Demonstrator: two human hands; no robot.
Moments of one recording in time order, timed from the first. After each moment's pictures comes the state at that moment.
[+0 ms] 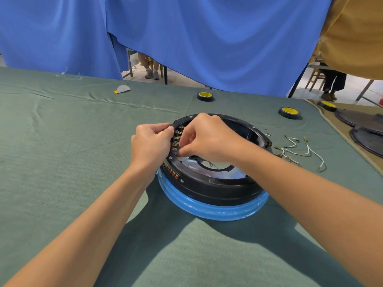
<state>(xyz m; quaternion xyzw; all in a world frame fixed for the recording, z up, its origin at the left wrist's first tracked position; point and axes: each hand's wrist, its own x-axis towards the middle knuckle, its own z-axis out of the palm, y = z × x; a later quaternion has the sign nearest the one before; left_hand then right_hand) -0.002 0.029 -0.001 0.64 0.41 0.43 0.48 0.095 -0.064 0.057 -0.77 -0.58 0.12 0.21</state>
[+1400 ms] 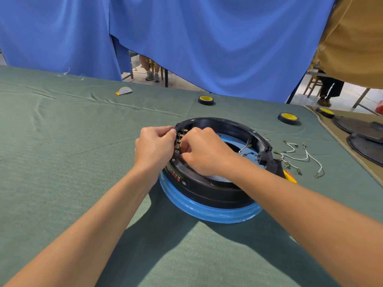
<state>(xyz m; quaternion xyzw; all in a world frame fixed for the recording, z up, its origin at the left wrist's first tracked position) -0.005 0.019 0.005 0.65 0.41 0.42 0.48 0.088 -0.056 0.034 -0.78 -0.61 0.04 0.17</state>
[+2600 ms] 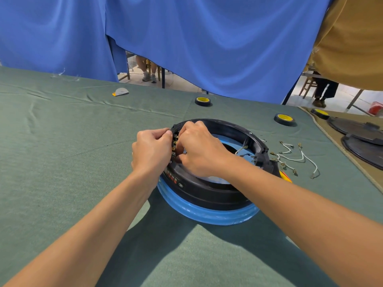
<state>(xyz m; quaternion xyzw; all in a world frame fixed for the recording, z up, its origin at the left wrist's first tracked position) 0.000 0.016 0.002 0.61 0.44 0.42 0.50 0.084 -0.059 0.041 -0.76 -0.63 -0.02 0.13</state>
